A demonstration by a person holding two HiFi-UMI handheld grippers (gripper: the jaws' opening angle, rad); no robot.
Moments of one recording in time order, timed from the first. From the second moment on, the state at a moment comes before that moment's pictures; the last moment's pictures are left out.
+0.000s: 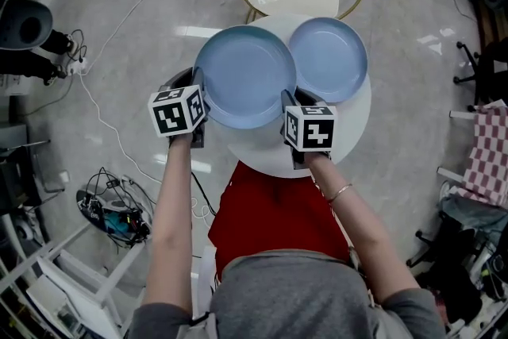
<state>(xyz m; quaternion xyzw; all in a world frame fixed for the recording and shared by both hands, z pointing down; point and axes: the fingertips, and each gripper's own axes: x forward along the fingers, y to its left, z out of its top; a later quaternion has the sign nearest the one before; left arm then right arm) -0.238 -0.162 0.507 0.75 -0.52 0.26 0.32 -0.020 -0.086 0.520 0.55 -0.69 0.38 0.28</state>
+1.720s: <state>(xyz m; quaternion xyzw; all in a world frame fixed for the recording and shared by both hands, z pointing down) 0.024 -0.229 0.535 0.84 -0.35 0.32 0.26 0.212 -0.099 0.538 0.69 -0.55 0.40 0.24</state>
